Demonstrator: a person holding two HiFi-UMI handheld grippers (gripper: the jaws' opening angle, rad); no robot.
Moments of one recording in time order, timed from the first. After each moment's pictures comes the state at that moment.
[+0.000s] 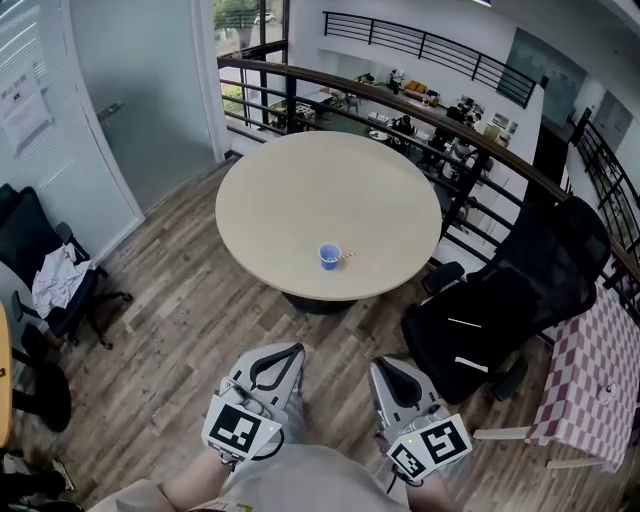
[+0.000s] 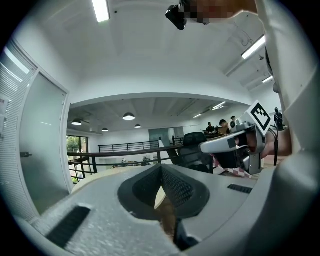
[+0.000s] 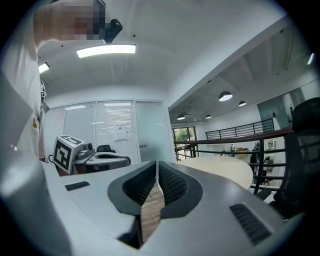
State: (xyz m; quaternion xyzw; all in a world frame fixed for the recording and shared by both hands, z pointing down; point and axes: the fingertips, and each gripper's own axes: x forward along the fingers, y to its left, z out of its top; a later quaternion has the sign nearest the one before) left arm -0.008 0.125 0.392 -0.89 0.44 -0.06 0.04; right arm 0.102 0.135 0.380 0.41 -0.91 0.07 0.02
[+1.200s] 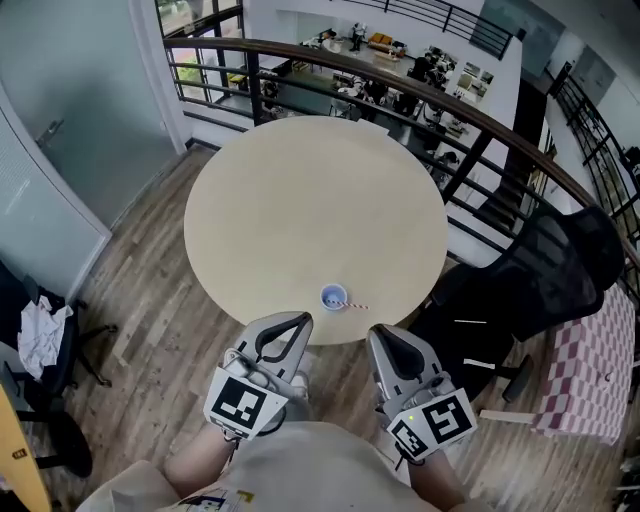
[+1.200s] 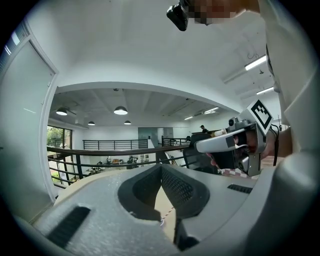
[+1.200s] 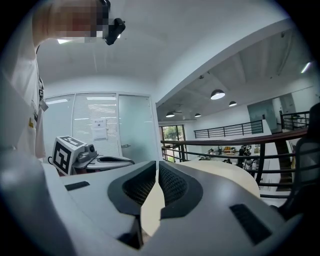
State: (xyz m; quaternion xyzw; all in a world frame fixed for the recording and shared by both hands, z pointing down) left arm -0.061 -0.161 0.381 -0.93 0.37 -0.05 -0.01; right arm 0.025 -0.139 0.358 0.47 -0.88 0.08 0.04
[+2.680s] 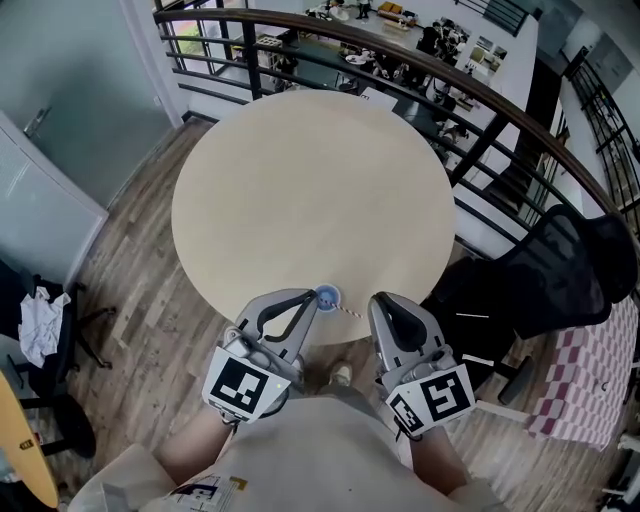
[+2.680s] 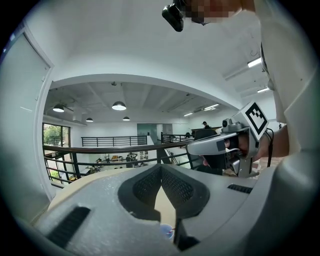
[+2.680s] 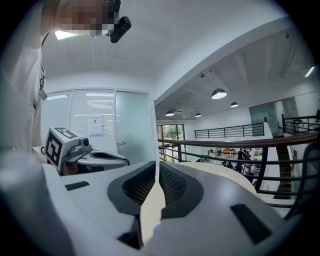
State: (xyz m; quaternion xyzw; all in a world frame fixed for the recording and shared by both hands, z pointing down) left arm -0.019 -0.247 0.389 -0.93 0.36 -0.07 -0.03; right arm 0.061 -0.242 0.372 0.47 -0.88 0.07 0.06
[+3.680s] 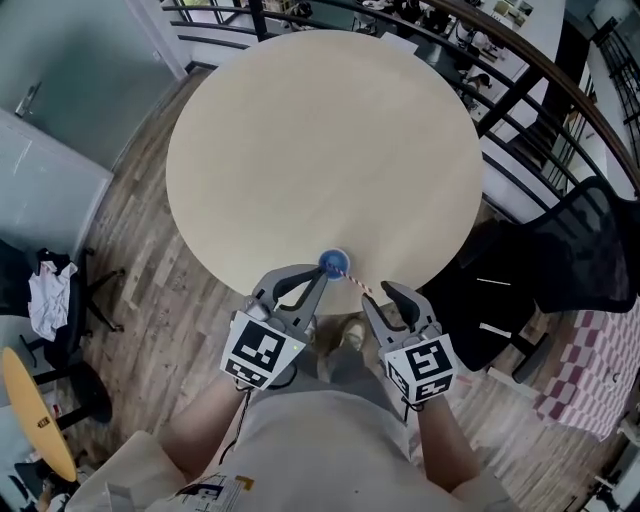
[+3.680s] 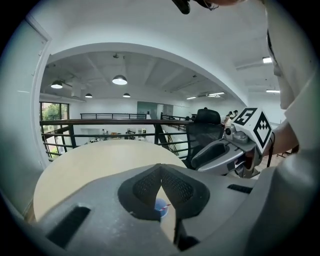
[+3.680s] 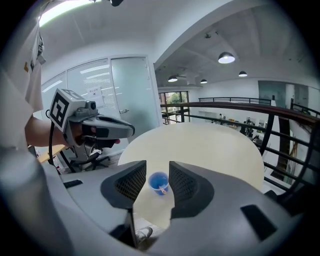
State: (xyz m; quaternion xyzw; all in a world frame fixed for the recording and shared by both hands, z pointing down) left arm 0.006 -0.277 0.517 -0.92 0.34 -0.18 -0.09; right arm 0.085 -0.248 0.552 0.43 -0.86 0.18 0.21
